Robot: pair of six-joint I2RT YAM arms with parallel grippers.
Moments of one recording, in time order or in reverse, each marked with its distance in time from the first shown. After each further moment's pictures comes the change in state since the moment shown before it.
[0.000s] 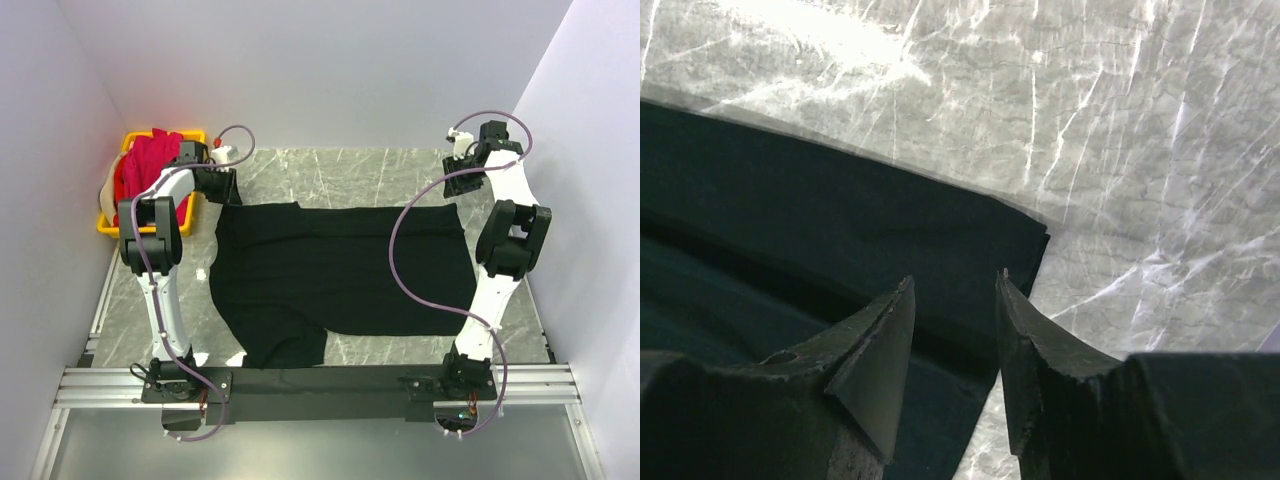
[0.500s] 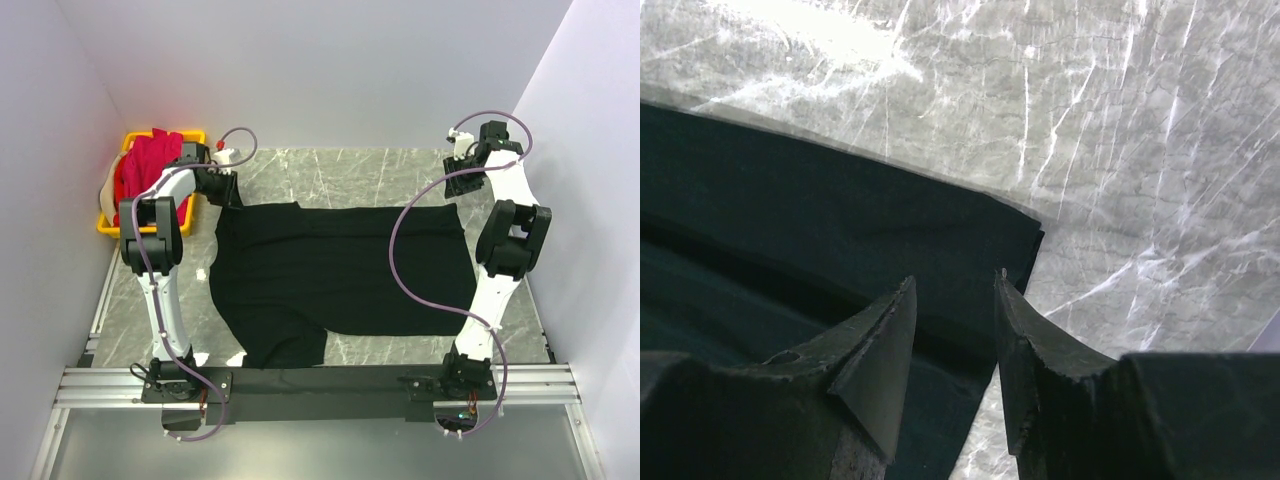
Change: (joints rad) left arm -0.007 0.000 0.000 -0.046 0.035 0.023; right arm -0.003 0.001 0.000 0.002 0.013 0.000
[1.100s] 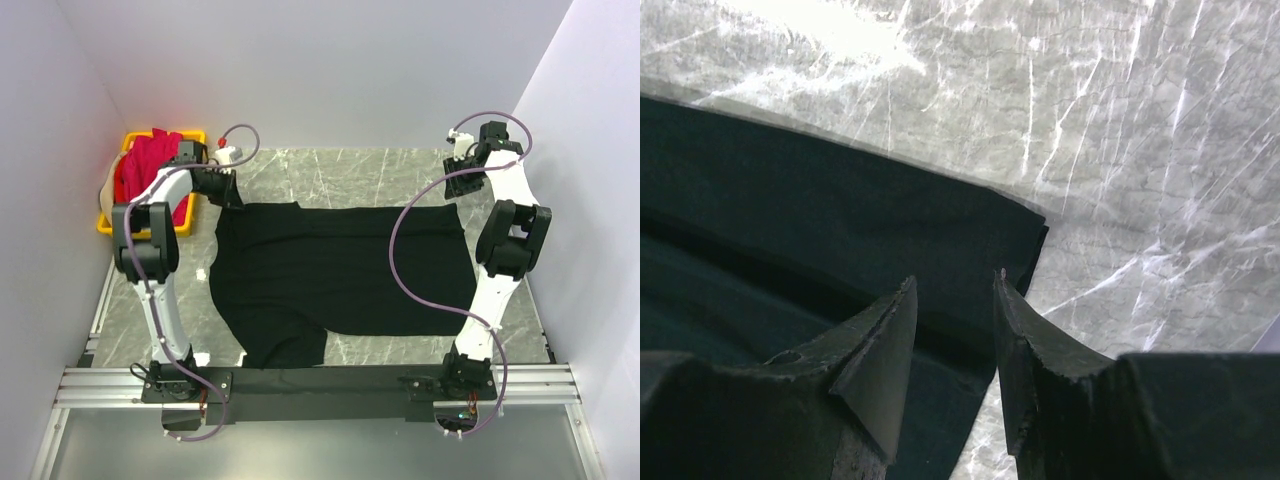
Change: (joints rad) left arm -0.006 -0.092 -0.063 -0.032 0.079 0.055; right arm 0.000 0.000 0.000 -0.011 0.002 0.000
